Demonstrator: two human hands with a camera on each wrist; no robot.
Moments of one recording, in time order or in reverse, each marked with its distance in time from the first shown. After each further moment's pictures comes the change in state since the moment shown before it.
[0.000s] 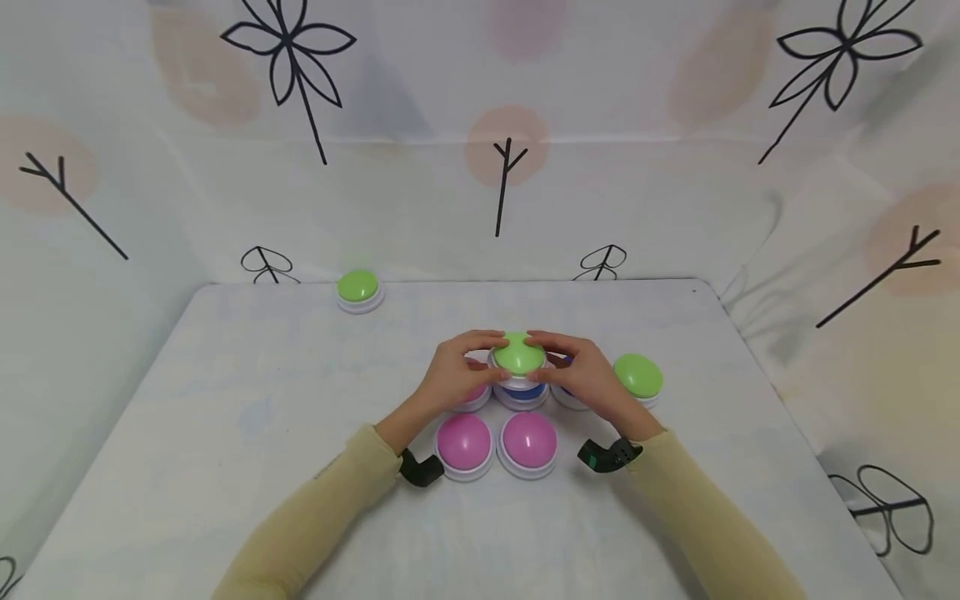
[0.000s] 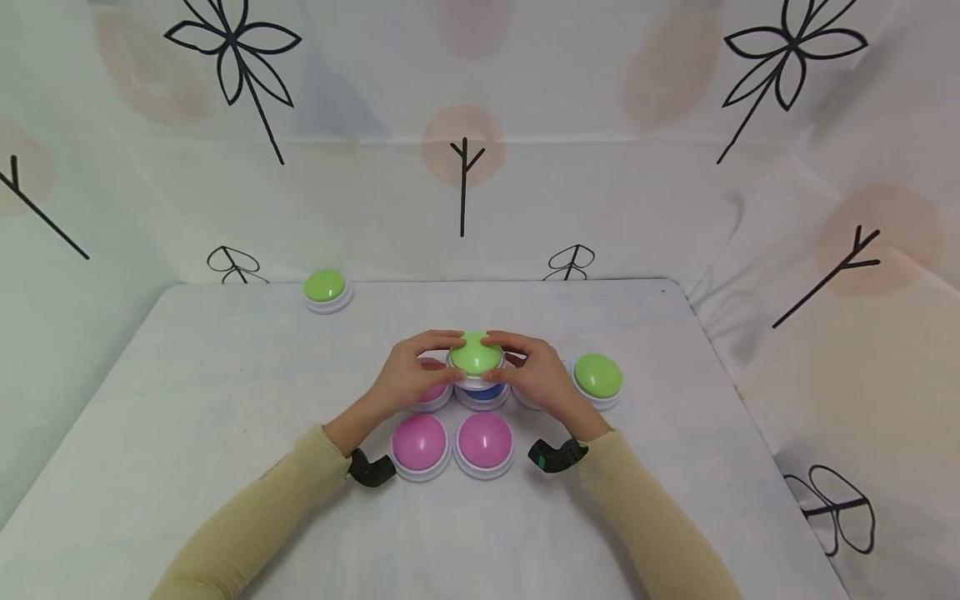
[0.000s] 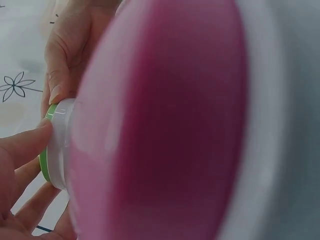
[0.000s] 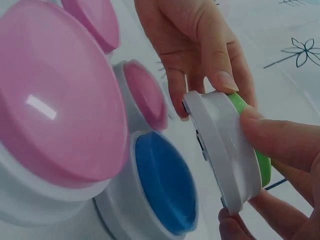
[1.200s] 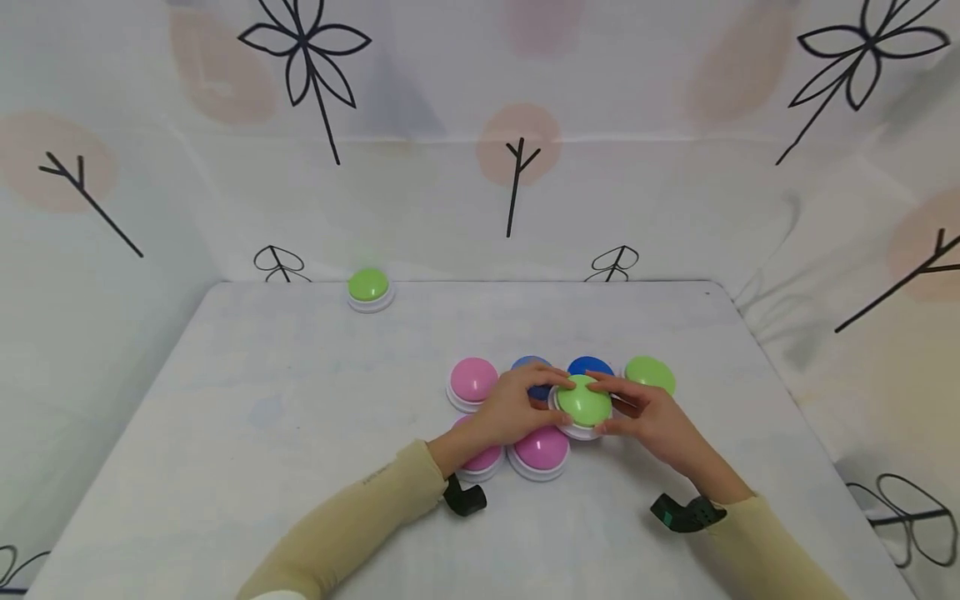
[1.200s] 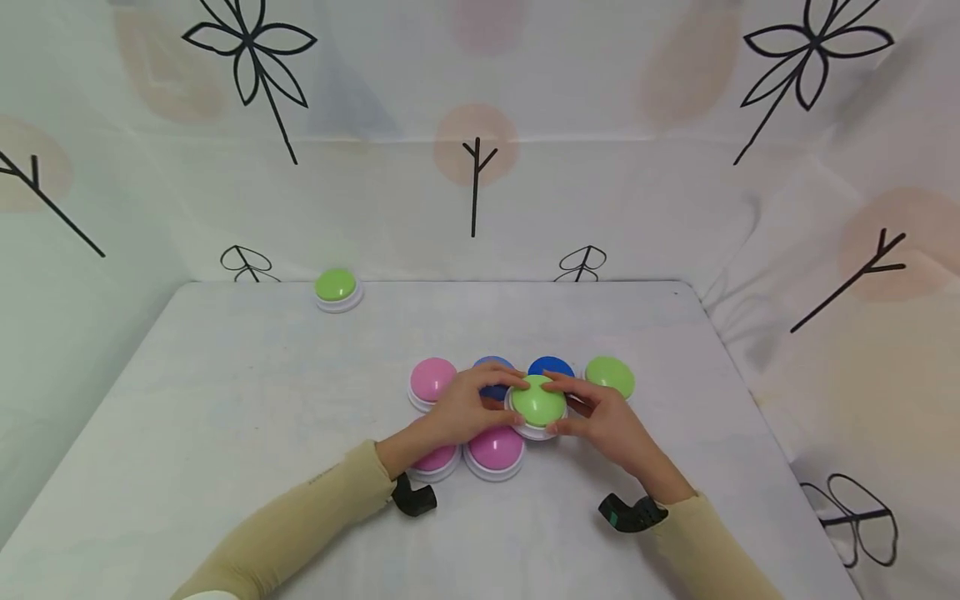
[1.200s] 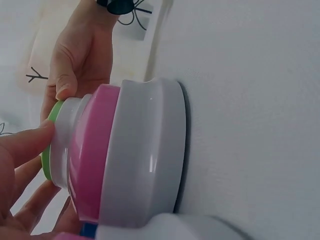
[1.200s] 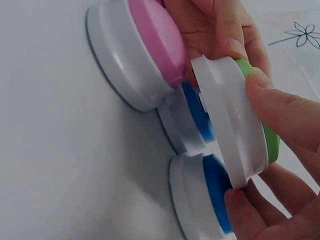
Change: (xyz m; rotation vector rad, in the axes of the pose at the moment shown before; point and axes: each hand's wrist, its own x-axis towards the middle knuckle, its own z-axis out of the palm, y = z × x) left_hand -0.010 0.016 0.060 0.013 -0.218 0.027; right_hand -0.072 0.033 -0.039 -0.051 -0.041 -0.006
